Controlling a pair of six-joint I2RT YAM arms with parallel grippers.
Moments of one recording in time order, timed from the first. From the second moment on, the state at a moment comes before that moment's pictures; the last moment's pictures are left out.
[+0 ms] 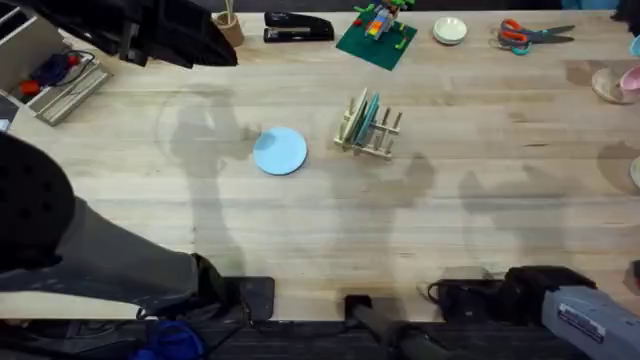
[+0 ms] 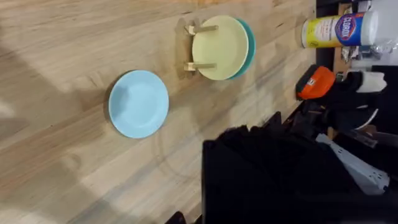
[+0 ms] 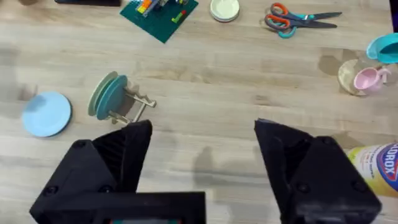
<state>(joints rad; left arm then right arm) 0.31 1.72 1.74 -1.69 0.89 0.50 0.00 1.03 1.74 -1.41 -0.03 -0.06</state>
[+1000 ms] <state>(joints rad) 0.37 1.78 1.27 -1.48 1.03 0.60 0.00 1.03 1.74 -1.41 -0.03 -0.06</state>
